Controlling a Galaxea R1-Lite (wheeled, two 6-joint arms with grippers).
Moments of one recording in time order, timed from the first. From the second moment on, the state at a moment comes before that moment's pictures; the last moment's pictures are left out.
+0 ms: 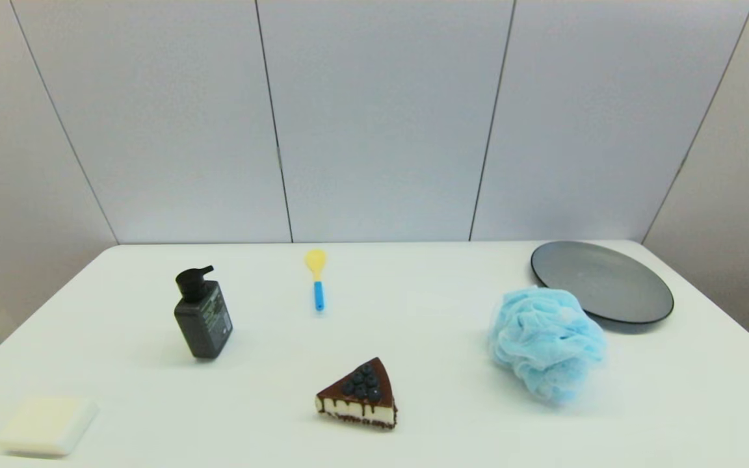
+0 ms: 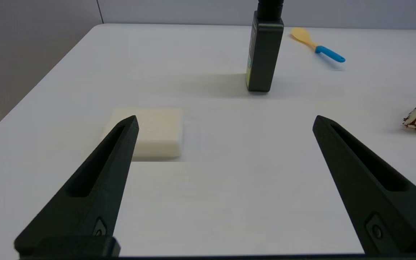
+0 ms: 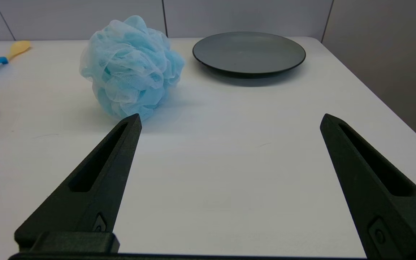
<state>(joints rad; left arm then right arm) -0.01 0.10 -0.04 -0.02 0.00 0.00 0.00 0.00 0.00 -0.01 0.00 0.01</state>
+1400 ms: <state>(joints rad) -0.47 1.51 -1.13 -0.20 -0.22 0.09 0.00 0.00 0.00 -0.01 0.00 0.01</state>
